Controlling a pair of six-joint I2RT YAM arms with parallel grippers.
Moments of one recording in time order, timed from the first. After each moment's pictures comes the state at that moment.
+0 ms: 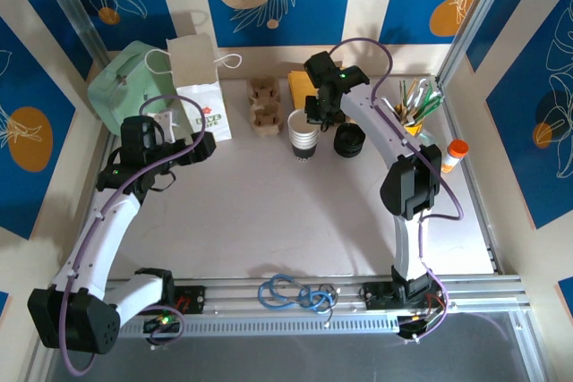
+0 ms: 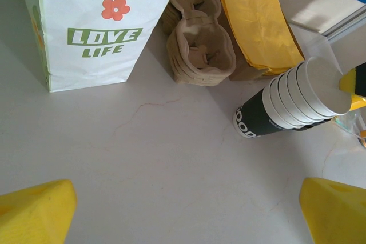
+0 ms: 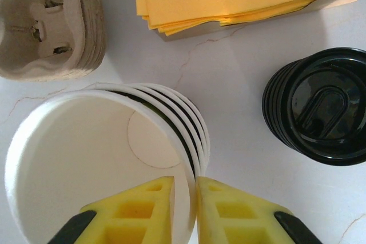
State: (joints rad) left arm -0.12 1.06 0.97 -0.52 0.34 -0.36; right arm 0.47 2.03 2.06 -1.20 0.08 0.50
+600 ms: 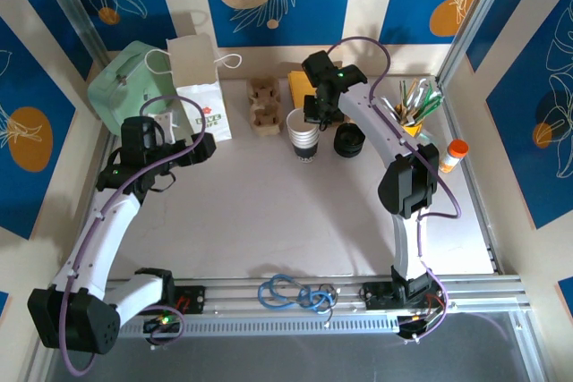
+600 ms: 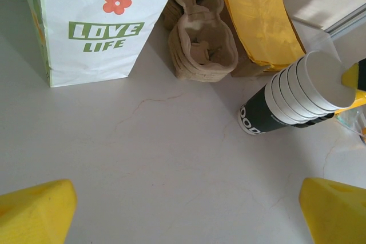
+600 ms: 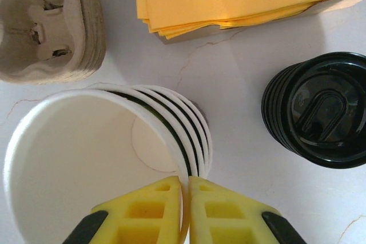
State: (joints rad) left arm -0.12 1.06 0.97 -0.54 0.34 -0.36; right arm 0.48 2.05 2.10 -1.22 0.10 0.50
